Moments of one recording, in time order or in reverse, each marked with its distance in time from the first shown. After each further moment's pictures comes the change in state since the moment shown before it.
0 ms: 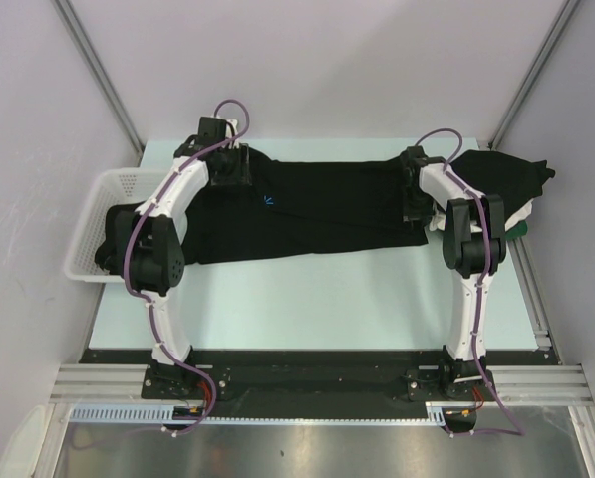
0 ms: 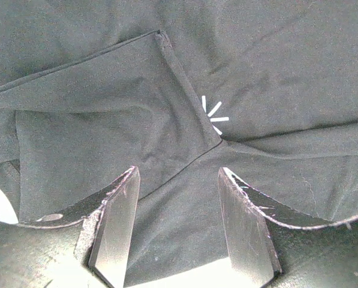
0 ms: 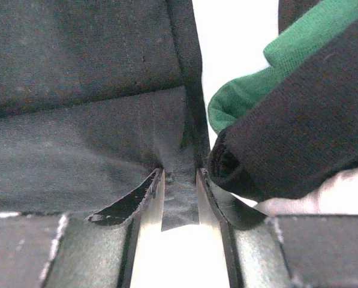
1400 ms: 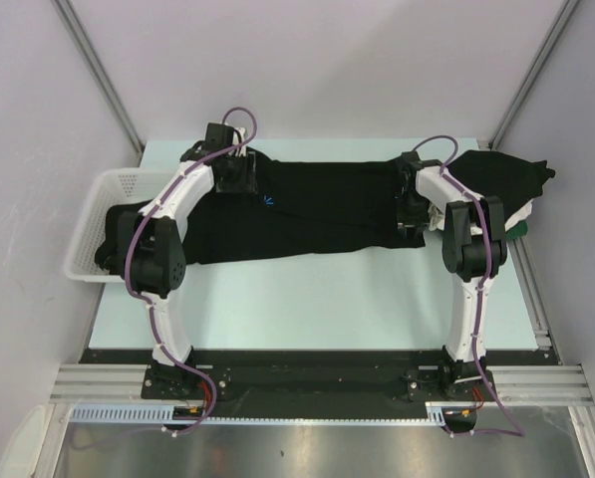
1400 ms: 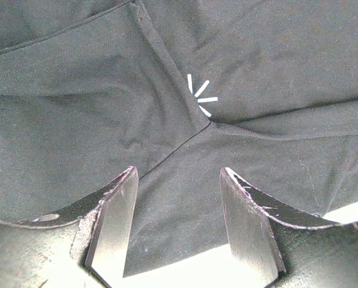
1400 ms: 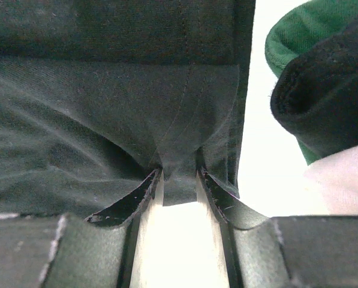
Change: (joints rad) left arm -0.032 -0.017 -0.058 -0.001 0.008 0.000; right arm 0.029 -0.046 -0.059 -0.054 -0.071 0.038
